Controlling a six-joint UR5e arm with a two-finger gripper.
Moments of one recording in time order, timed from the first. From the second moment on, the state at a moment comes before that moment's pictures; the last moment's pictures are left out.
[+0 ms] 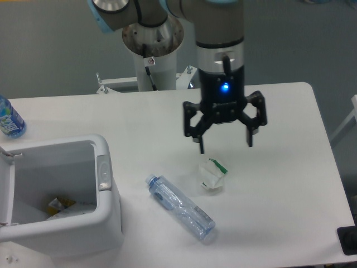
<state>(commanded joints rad) 2.50 -1.77 -1.45 -1.03 1.53 0.50</state>
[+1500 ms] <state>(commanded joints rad) 2.43 -1.95 -1.77 -0.89 1.64 0.52</state>
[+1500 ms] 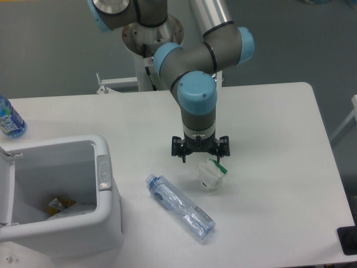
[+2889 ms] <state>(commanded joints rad) 2.49 -1.95 -1.70 -0.84 1.61 0.57</state>
